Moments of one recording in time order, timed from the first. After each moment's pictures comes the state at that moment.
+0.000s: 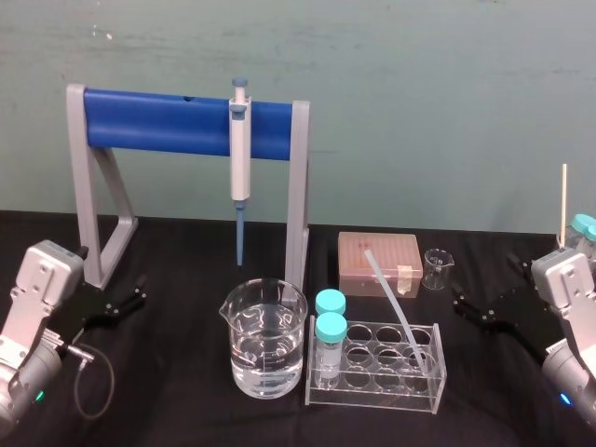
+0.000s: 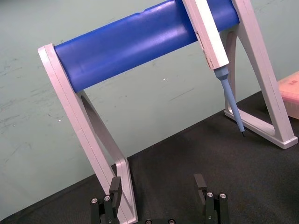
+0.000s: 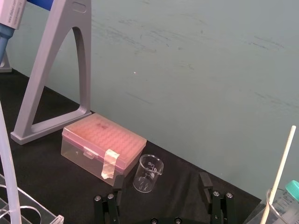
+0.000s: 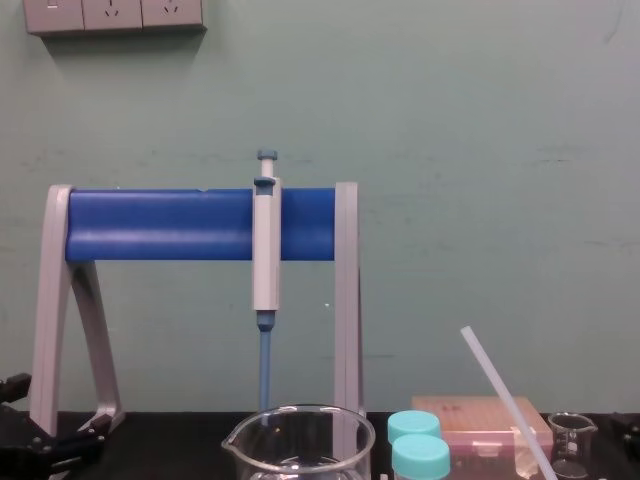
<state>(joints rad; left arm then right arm) -0.20 0.60 0.45 -1.41 -0.25 -0.12 0.03 0.20 0.60 -0.45 -1.41 0.25 -0.12 -0.03</state>
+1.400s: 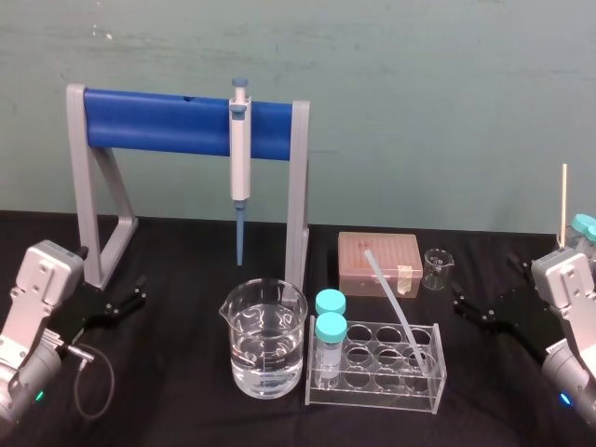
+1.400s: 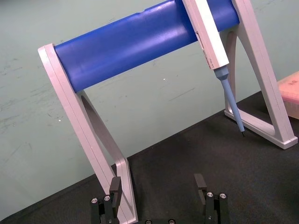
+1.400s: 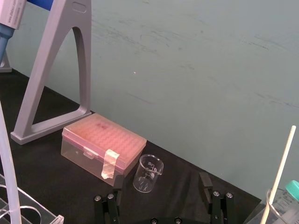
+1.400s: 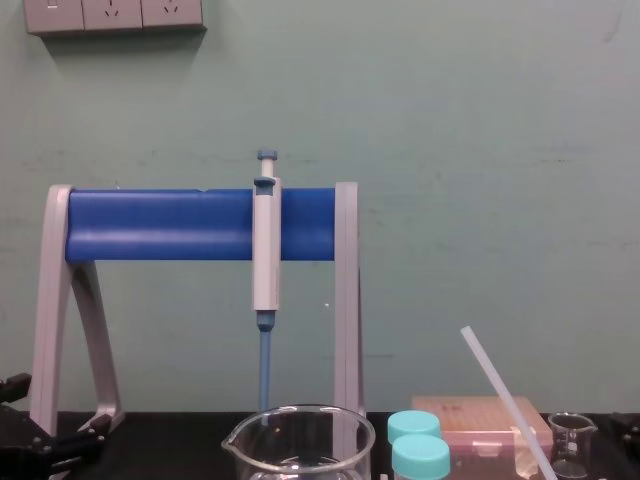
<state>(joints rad) -0.20 0.60 0.45 -1.41 -0.25 -0.12 0.03 0.20 0.60 -0.45 -1.41 0.25 -0.12 -0.03</state>
